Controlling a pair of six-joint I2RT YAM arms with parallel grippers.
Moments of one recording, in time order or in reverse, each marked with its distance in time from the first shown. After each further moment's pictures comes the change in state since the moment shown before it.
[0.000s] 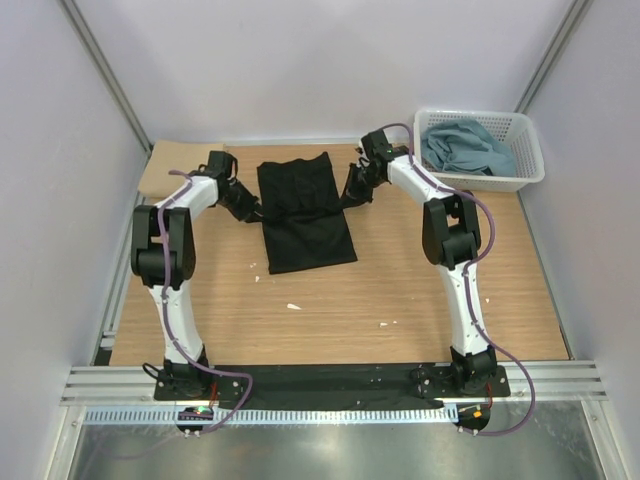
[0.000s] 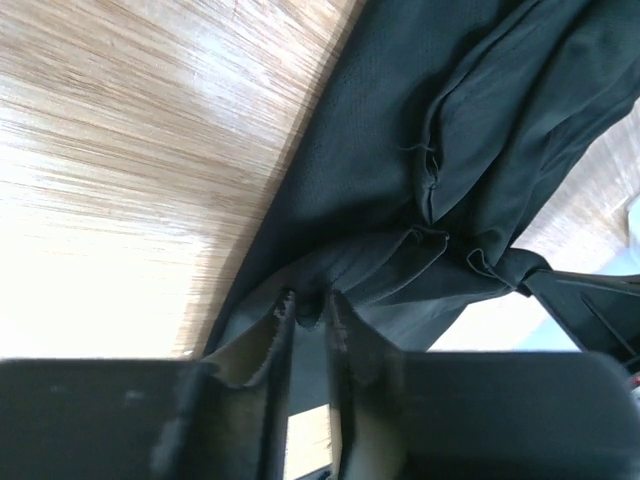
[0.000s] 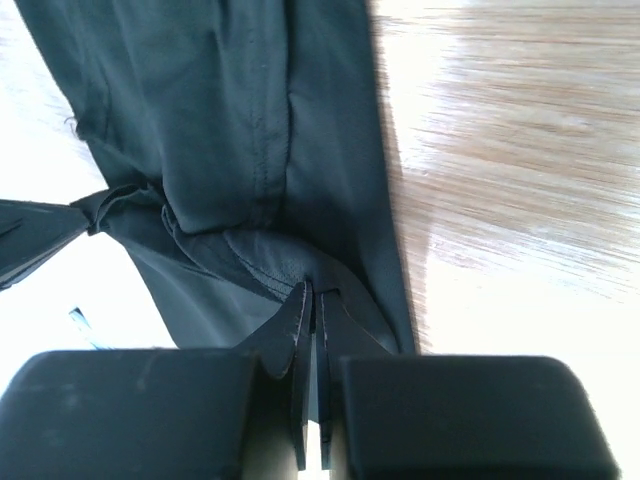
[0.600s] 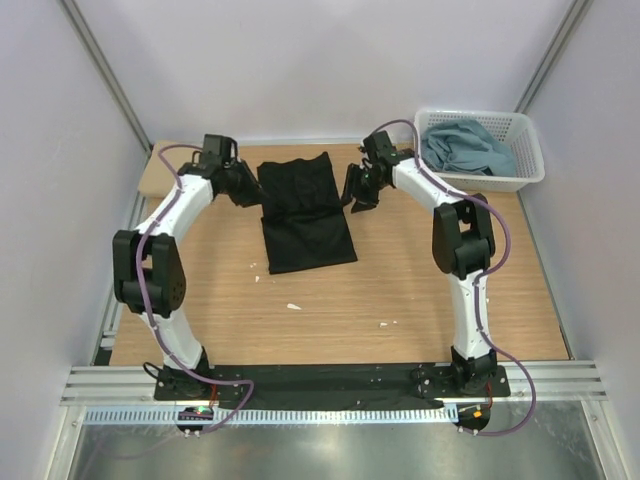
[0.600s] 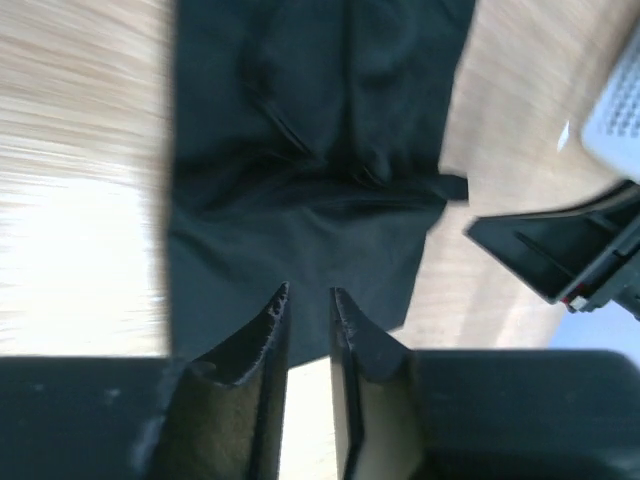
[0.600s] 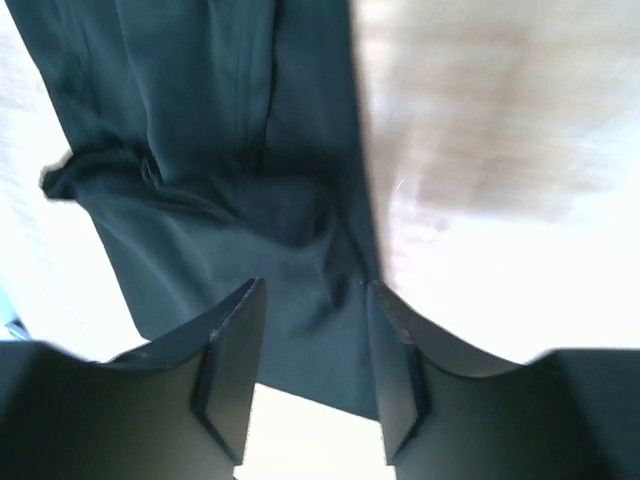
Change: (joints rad) left arm -0.045 -0.235 0.029 -0.049 -0.100 0.175; right arm 0.010 -0.132 -0.120 0.013 0.111 -0.072
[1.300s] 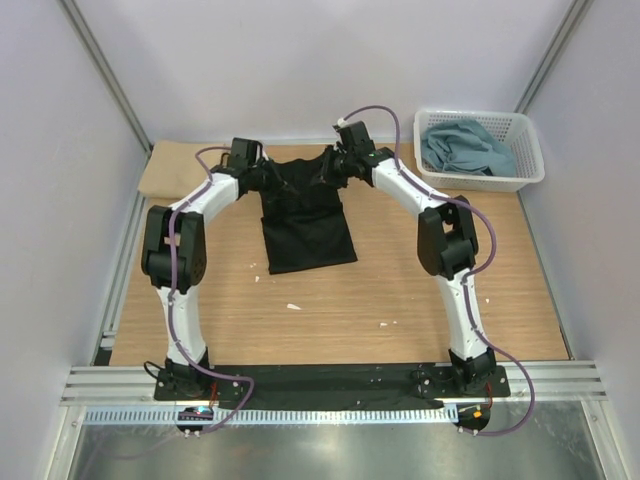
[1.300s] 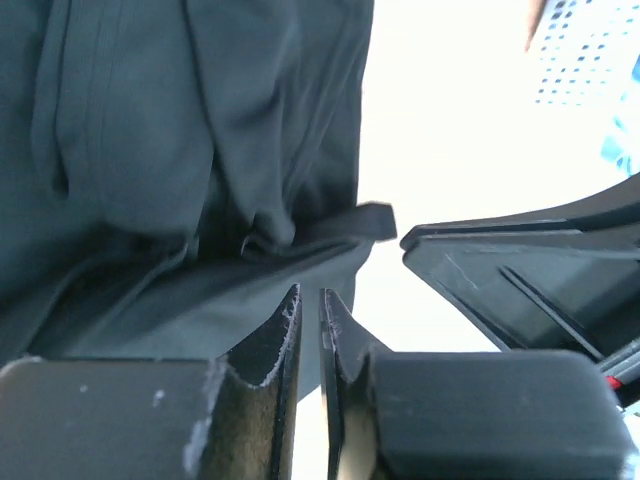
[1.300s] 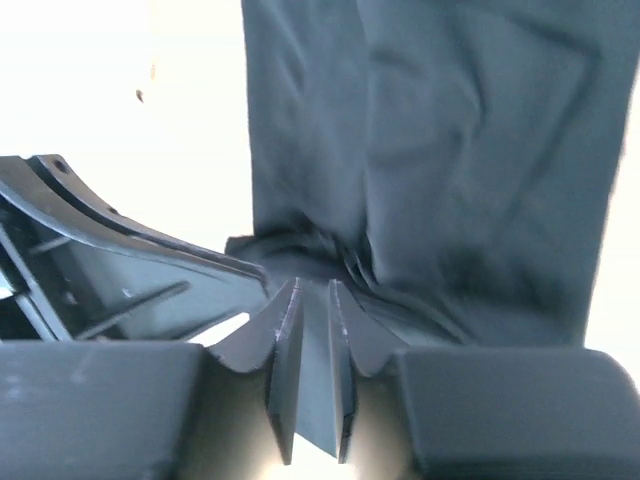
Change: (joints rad) left arm -0.099 0.216 0.021 0.293 0.190 -0.105; right arm 0.122 0.005 0.031 0.300 0.002 0.144
